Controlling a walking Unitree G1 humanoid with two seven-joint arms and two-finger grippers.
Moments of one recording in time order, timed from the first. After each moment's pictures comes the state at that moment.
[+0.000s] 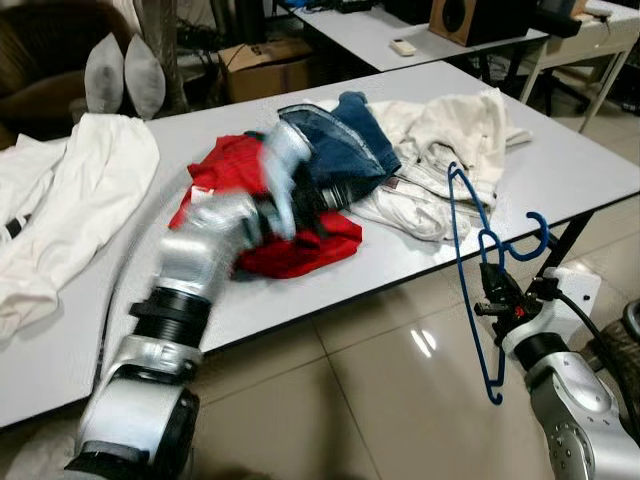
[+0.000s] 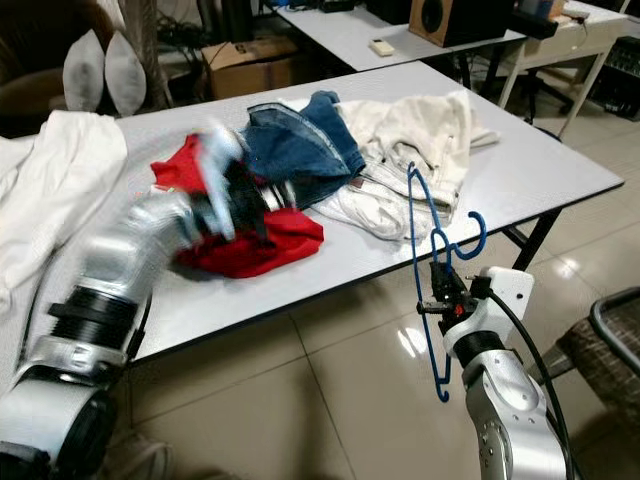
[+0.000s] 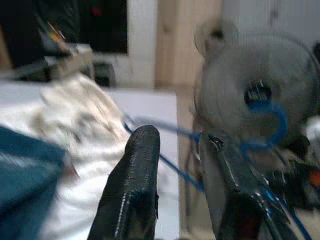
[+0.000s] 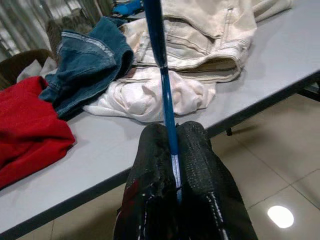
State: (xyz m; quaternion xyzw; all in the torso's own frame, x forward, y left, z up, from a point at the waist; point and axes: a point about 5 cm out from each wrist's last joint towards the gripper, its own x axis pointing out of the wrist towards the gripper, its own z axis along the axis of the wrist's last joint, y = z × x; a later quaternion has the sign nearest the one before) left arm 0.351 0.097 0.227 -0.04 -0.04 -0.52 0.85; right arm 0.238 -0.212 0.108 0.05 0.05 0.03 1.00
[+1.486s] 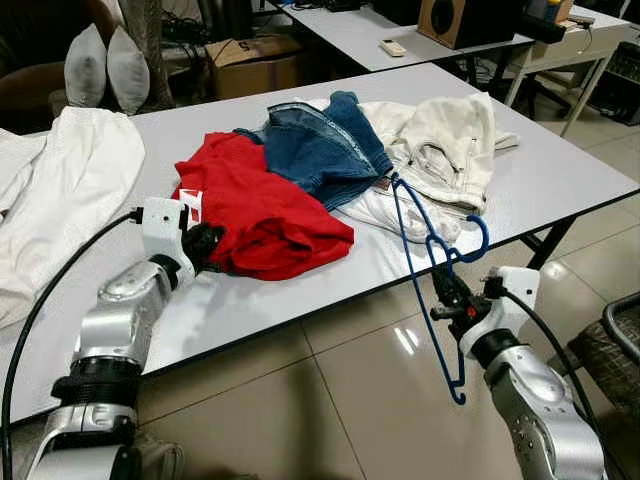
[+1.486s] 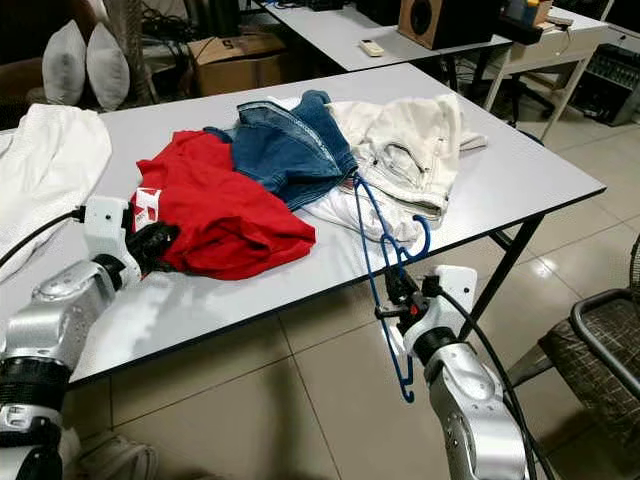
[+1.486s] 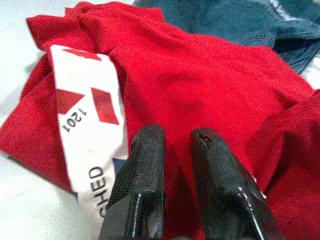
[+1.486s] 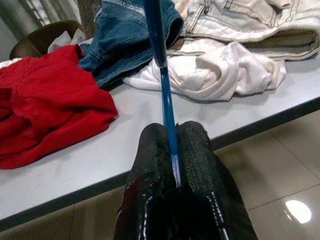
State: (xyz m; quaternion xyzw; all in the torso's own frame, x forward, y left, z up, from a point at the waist) left arm 0.335 0.223 0.118 -0.01 0.13 -0.11 0.99; right arm 0.248 -0.170 0.095 0.06 0.08 0.12 0.99
